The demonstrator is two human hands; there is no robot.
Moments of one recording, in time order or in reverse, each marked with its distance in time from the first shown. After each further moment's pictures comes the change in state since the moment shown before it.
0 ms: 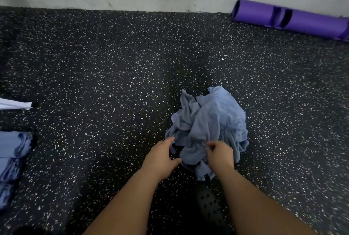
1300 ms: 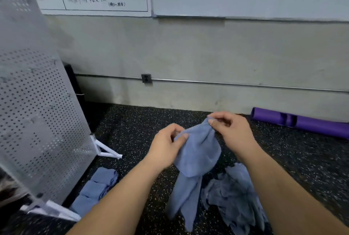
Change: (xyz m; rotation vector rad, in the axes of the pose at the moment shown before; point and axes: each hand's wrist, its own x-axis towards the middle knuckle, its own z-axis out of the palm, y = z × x) left_hand -0.294 0.118 -0.250 -0.346 0.714 0.488; right_hand -0.269 -0.267 -0.294 0.806 0.029 -0.831
